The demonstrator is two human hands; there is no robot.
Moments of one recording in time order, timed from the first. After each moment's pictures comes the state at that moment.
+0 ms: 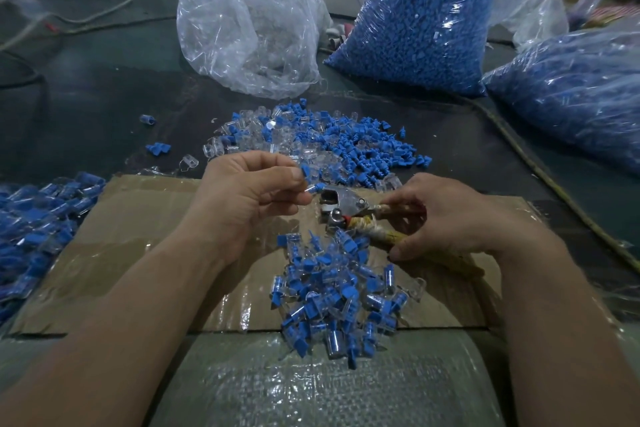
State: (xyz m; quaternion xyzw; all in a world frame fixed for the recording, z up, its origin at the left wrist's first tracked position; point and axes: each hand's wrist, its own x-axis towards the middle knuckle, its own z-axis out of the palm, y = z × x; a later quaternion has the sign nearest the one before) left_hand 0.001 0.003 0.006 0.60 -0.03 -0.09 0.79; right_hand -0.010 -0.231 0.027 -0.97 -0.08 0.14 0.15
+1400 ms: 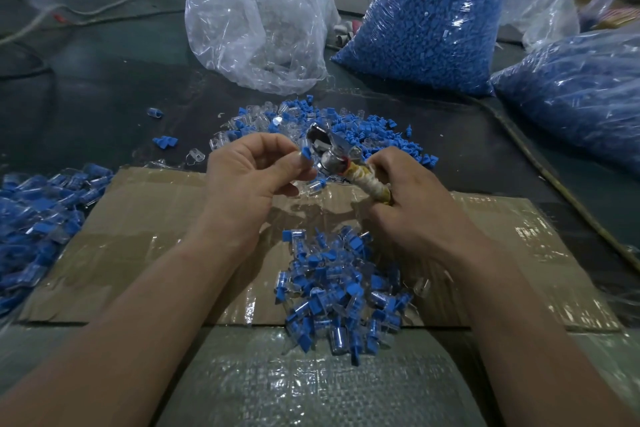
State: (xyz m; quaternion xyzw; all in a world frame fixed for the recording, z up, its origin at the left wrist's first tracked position) left_hand -0.003 -0.003 0.002 0.64 -0.09 0.05 0.77; right_hand -0.016 -0.186 0.015 -0.96 -0.11 -0.05 0.24
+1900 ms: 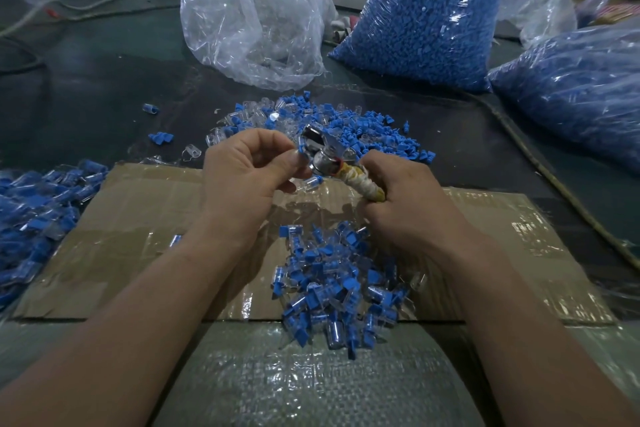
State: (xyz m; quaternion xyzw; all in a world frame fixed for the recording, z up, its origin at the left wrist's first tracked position) left_hand -0.006 -0.005 0.003 0.69 -0.09 0.10 0.71; right_hand -0.018 -0.179 0.020 -0.97 -0.11 -0.04 0.23
